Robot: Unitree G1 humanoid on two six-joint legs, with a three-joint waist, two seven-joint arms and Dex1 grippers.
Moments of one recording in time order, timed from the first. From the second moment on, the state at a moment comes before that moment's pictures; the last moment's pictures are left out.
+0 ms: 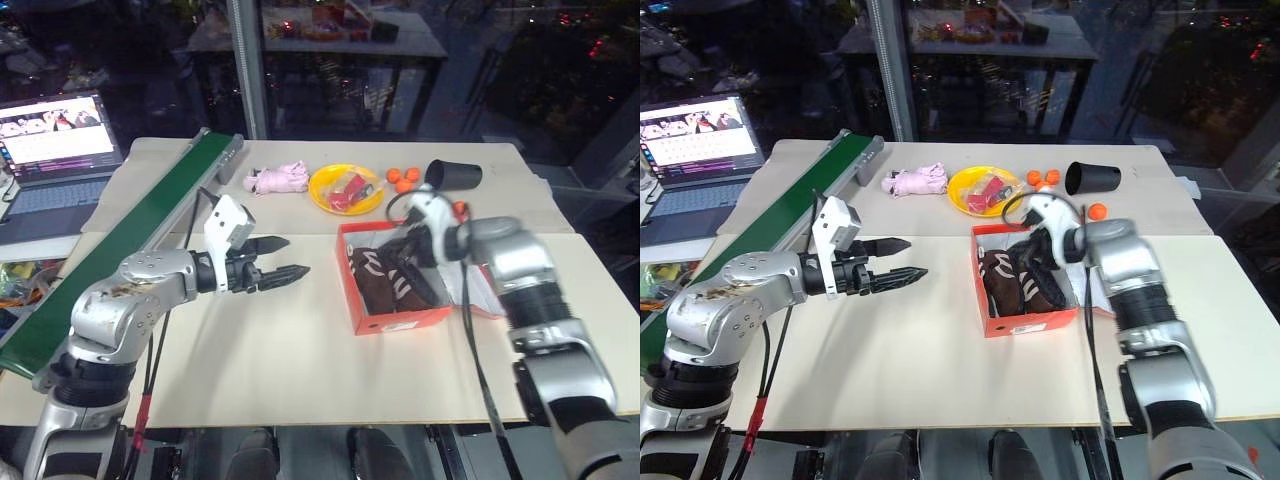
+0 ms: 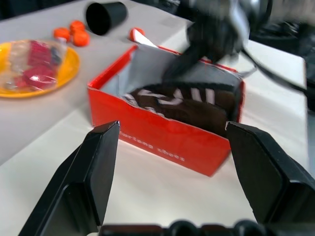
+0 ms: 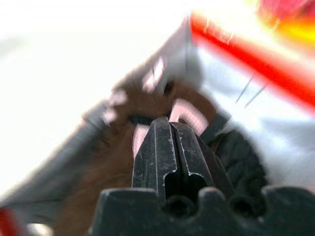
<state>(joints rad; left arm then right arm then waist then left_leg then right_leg) -0.54 0.66 -0.04 -0.28 -0.61 0.82 -0.84 -0.86 -0.65 0.06 0.10 0.16 0.94 1.02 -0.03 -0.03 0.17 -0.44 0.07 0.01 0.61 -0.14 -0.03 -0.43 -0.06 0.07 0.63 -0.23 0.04</state>
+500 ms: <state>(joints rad) -0.81 0.54 -0.26 0.11 -0.46 0.61 -1.16 -0.14 -0.73 -0.53 -0.70 0.35 1.59 0.85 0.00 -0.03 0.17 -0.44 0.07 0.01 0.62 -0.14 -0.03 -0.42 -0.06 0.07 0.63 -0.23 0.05</state>
